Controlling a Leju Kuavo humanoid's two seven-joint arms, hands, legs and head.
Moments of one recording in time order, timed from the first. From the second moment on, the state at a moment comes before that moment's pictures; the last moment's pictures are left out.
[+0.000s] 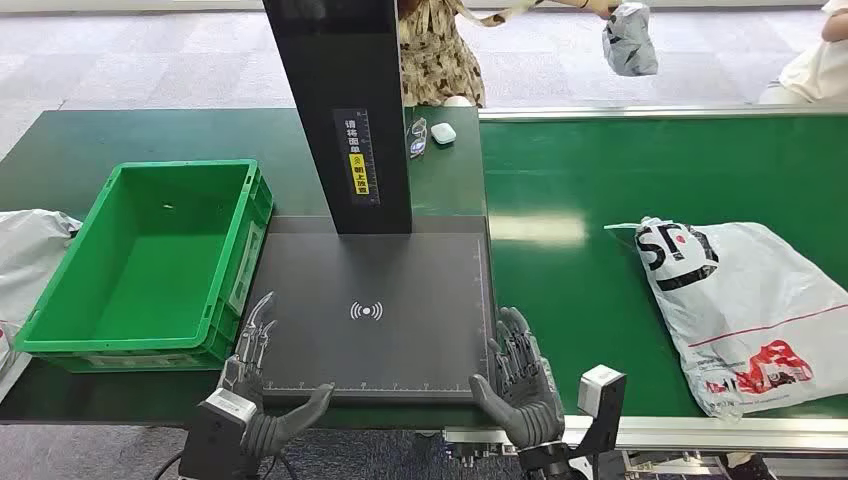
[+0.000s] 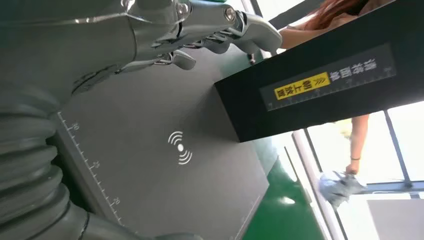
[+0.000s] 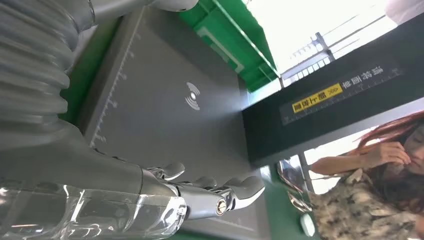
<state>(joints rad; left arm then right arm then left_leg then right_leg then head) 0.25 -0.01 -0.36 -1.87 -0.23 0.24 -0.28 0.18 0.13 0.30 -1.60 -0.30 -0.08 -0.31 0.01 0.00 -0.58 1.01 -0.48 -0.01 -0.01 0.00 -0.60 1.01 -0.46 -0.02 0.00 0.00</state>
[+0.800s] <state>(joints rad) 0.08 -0.10 -0.34 -1.73 -0.20 0.07 -0.30 0.27 0.13 0.22 -1.75 -0.25 -0.11 -0.28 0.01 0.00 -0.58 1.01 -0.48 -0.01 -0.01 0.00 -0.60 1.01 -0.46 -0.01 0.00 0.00</state>
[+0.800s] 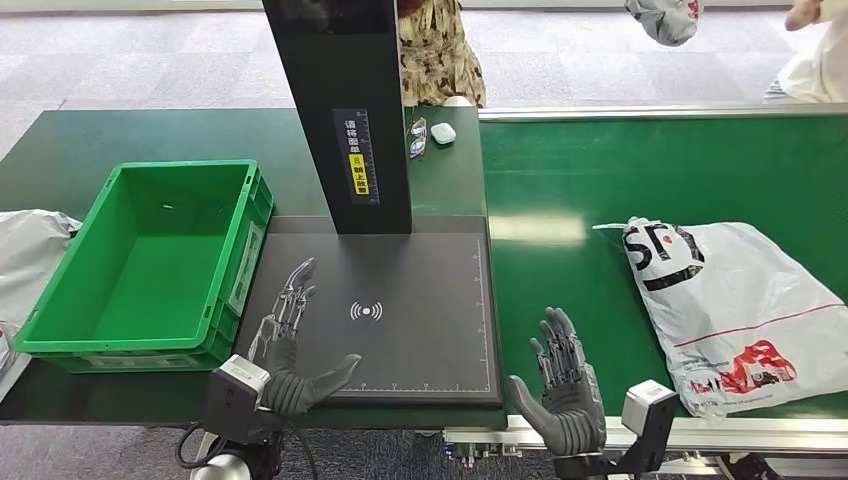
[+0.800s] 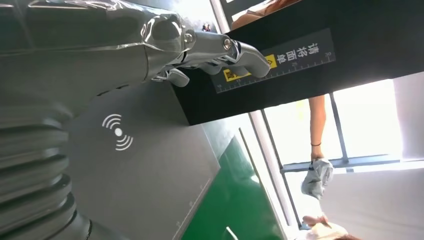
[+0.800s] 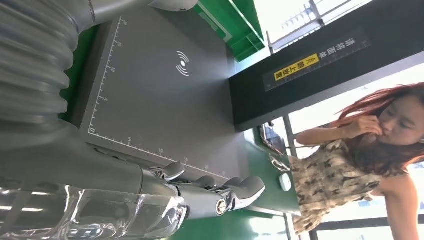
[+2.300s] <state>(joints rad) 0.27 -0.10 -0.29 -1.91 -0.30 0.10 -0.20 0.16 0.08 -0.01 -1.74 1.08 -0.52 0.08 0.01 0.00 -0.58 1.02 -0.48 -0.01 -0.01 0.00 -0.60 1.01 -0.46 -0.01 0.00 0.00</state>
